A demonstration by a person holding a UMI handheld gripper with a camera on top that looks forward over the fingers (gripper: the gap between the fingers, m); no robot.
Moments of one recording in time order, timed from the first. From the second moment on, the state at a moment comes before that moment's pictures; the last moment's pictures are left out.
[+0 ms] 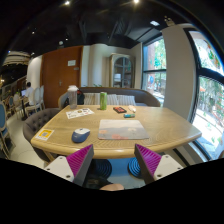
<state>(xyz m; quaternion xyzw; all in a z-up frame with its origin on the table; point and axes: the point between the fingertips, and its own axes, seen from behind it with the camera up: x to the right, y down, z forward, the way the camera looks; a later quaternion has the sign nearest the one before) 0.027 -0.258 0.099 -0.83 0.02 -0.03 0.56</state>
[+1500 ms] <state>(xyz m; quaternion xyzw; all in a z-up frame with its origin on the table) -0.141 -0.037 -0.006 -0.85 -0.03 0.01 0.53</state>
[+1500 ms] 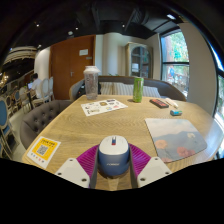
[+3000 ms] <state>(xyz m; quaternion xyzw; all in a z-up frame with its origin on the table) 0.079 -0.071 0.038 -0.84 0.06 0.03 0.53</state>
